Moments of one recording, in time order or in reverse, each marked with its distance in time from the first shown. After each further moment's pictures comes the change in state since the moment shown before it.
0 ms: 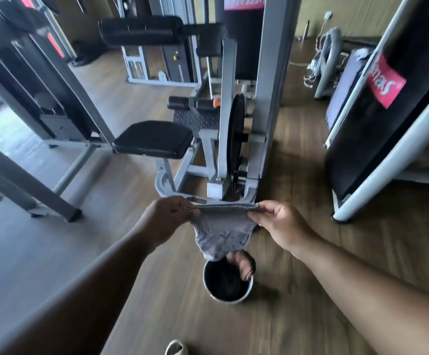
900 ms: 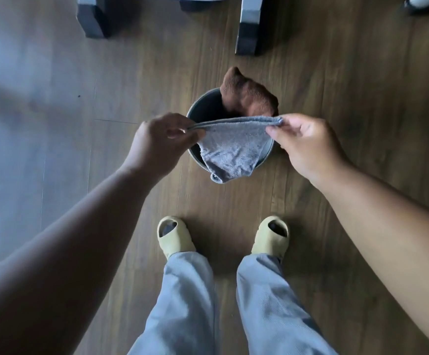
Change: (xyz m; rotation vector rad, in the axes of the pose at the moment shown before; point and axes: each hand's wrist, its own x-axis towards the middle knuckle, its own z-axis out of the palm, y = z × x) left_hand 0.066 -0.407 0.221 0.138 -0.175 -0.131; right_hand 0.046 0.438 0.110 -0.036 0.210 0.321
